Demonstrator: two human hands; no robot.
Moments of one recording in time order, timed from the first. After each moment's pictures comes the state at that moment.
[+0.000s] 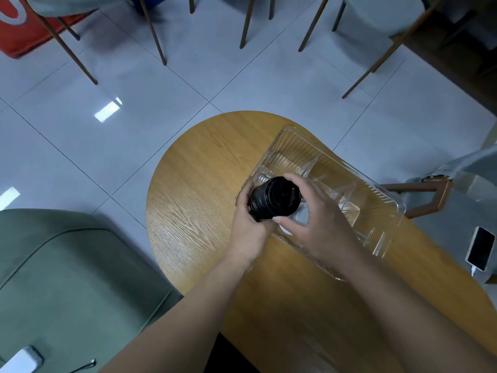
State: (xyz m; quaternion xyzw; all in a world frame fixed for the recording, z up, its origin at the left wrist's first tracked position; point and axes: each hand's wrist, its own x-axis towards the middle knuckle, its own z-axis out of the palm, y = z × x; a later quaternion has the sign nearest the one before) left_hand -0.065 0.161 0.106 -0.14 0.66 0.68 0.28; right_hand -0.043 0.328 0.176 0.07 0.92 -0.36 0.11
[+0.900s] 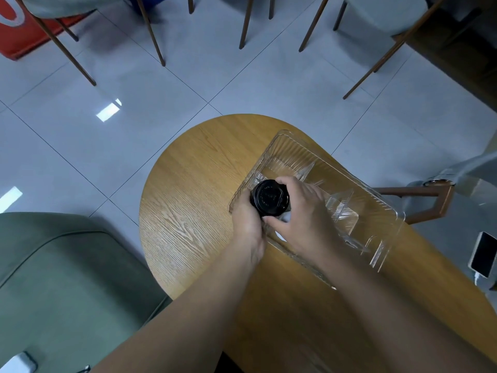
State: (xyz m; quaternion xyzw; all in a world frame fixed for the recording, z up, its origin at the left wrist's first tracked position) left_hand -0.103 0.210 0.100 -0.43 0.45 0.74 0.27; right_hand -0.067 0.325 0.142 0.07 0.96 -0.27 0.06
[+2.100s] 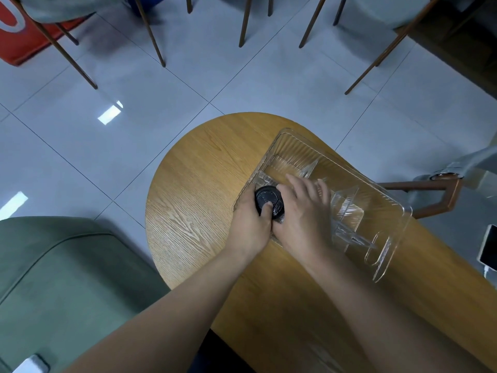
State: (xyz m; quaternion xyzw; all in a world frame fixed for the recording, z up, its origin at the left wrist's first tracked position) left_hand -0.099 0.170 0.105 -0.03 0.84 0.49 0.25; right_hand -0.063 0.305 0.115 0.07 1.00 -0.07 0.00
